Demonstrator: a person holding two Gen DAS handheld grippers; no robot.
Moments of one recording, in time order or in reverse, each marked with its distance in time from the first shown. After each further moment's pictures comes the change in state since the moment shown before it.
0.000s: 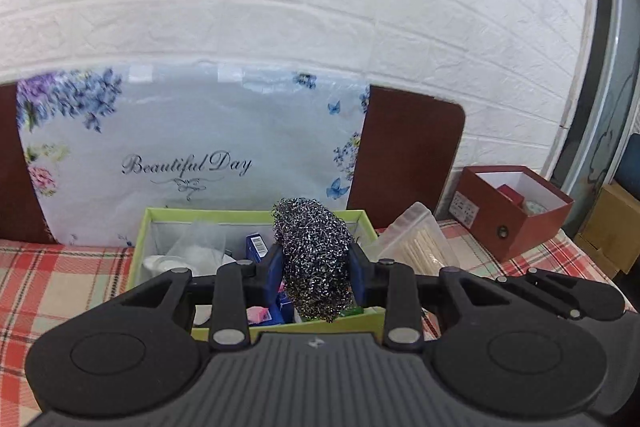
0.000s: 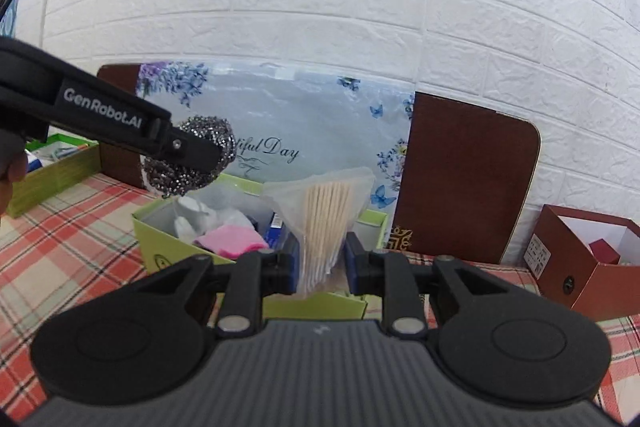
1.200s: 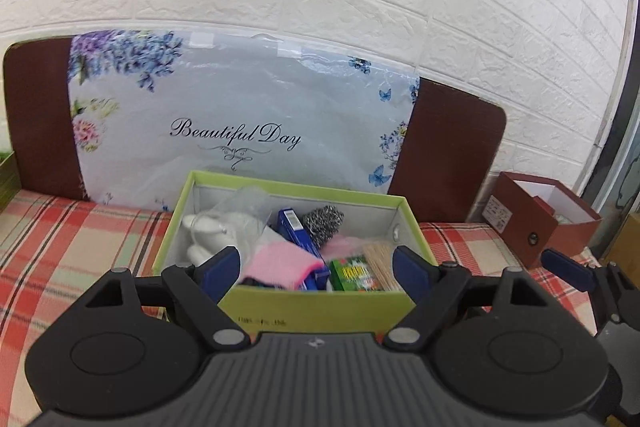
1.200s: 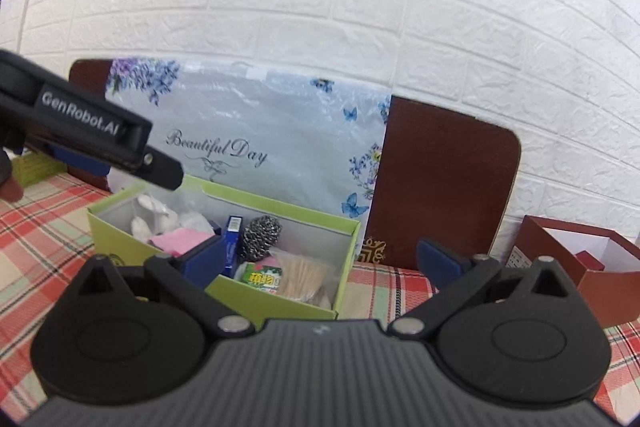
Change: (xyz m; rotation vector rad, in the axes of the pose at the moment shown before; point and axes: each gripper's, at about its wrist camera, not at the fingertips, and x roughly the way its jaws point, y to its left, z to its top) left arm -0.027 0.016 -0.038 -0.106 -0.021 0.102; right arm -0.008 -0.030 -0.020 -0.020 -0.092 -0.082
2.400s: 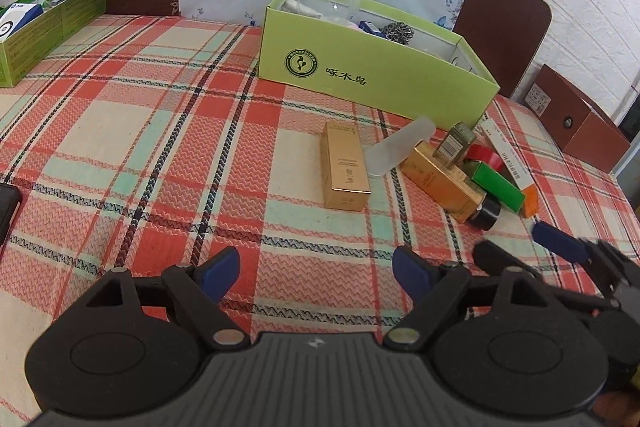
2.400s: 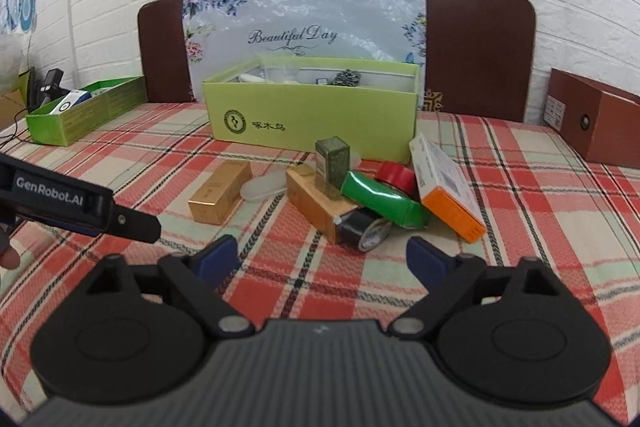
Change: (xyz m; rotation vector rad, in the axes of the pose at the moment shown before) left arm -0.062 0.034 -0.151 -0.132 0.267 0.128; right arm -0.094 0.055 -0.101 0.114 0.241 0.187
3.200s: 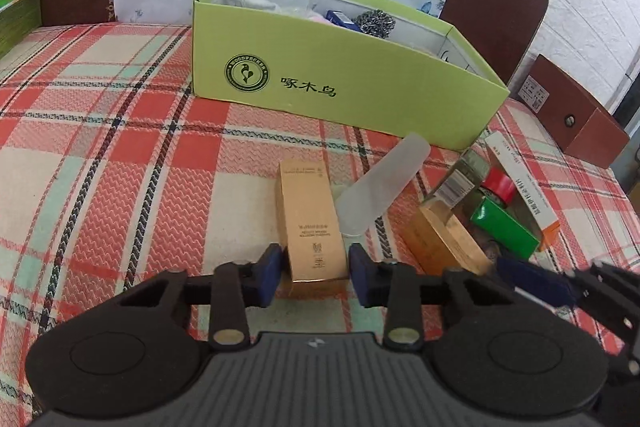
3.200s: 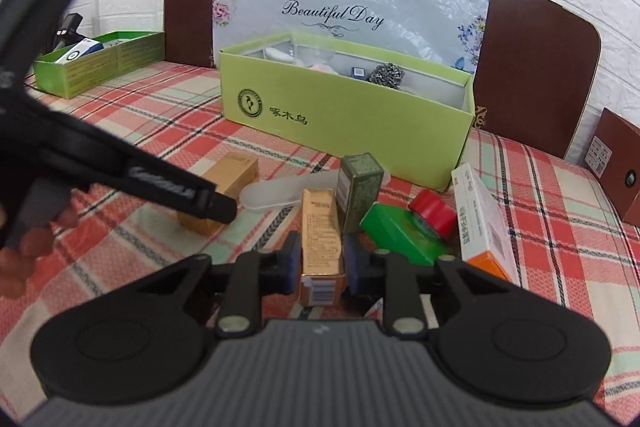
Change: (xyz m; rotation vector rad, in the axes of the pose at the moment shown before) left arm 0.075 -0.020 0.040 0.058 0.021 -0.070; right arm 0.050 0.011 0.023 -0.151 0.071 0.028
